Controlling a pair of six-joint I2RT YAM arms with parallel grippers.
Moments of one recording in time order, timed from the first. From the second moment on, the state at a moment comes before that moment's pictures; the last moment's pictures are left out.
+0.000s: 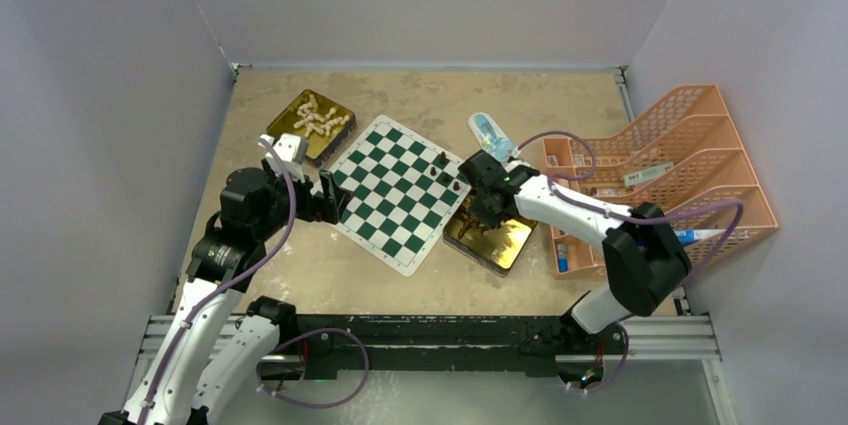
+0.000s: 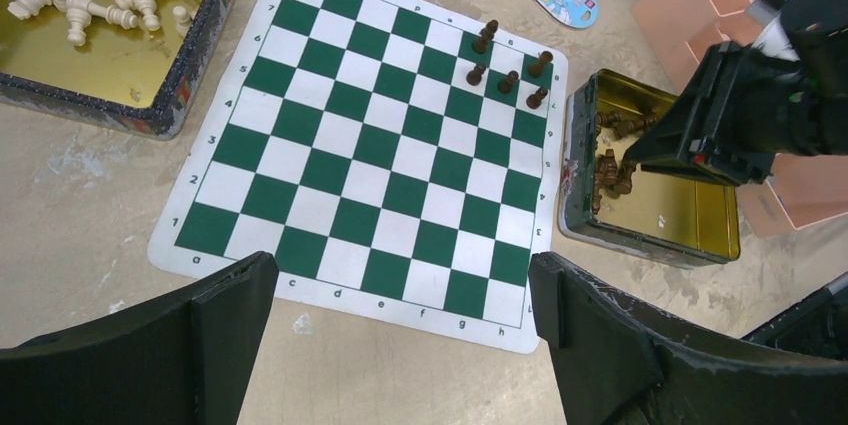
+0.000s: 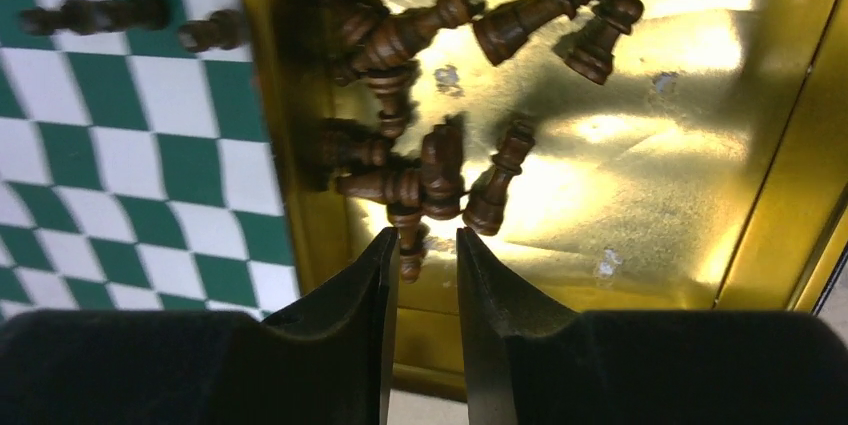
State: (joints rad) left arm -0.28 0.64 0.79 -0.52 0.20 -0.21; right arm 0.69 1.51 1.01 -0.71 0.32 1.27
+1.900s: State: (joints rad) left arm -0.28 0.91 0.79 -0.30 0.76 -0.52; right arm 0.66 1.17 0.88 -0.03 0.04 0.85
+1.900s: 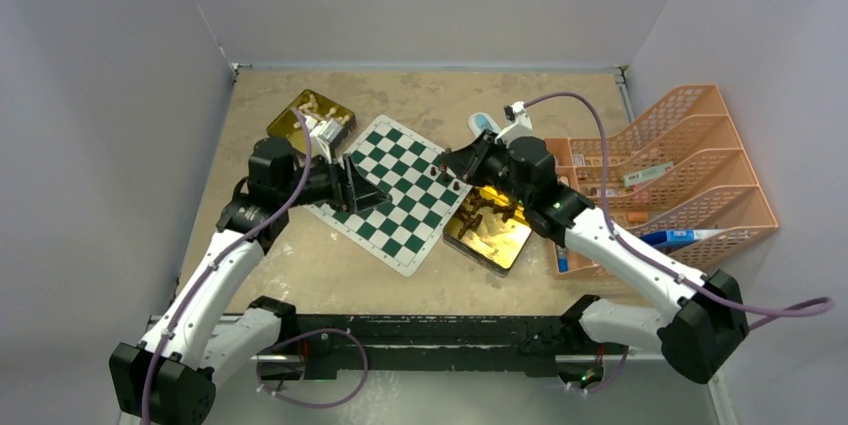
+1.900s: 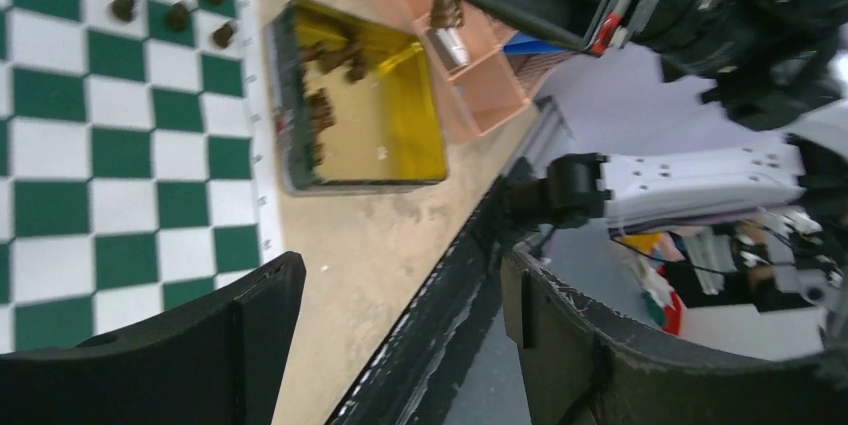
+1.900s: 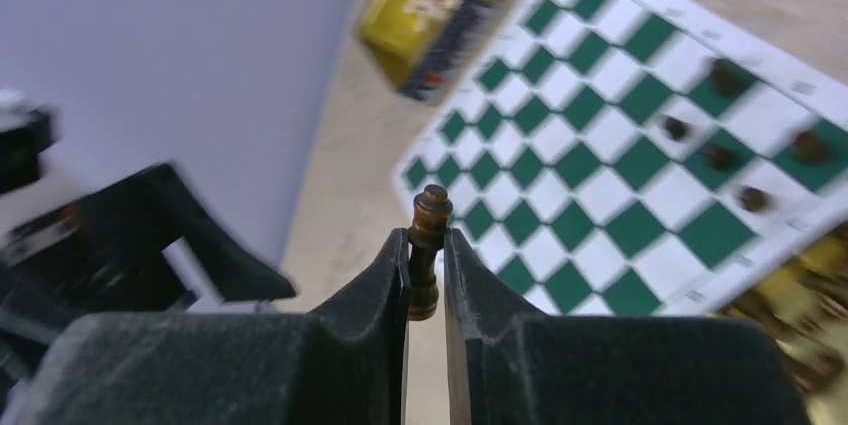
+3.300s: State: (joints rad) left arm -0.28 1.08 0.76 0.22 1.05 -0.79; right arm 0.83 1.28 0.87 0.42 -0.26 0.83
